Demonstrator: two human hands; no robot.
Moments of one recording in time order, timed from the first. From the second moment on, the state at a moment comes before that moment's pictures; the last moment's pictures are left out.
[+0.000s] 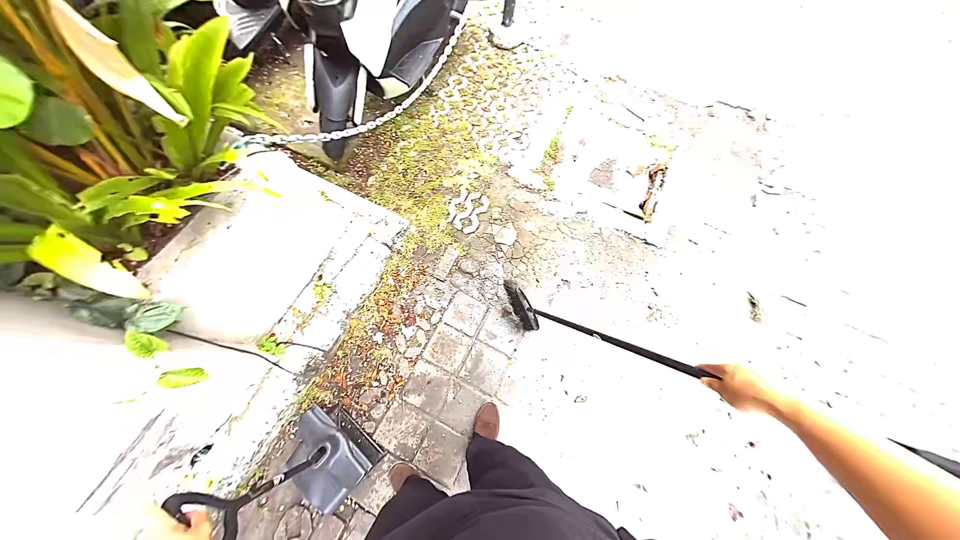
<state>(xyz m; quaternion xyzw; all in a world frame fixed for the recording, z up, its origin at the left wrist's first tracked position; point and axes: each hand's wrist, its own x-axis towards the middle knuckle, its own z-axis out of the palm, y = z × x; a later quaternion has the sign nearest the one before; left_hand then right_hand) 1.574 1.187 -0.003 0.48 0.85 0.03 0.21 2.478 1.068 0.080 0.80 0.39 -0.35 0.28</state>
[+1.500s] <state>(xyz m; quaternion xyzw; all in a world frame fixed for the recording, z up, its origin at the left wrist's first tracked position) 1.417 1.095 -0.029 0.07 0.92 0.33 0.22 2.084 1.144 0.004 0.67 0.51 -0.42 0.34</state>
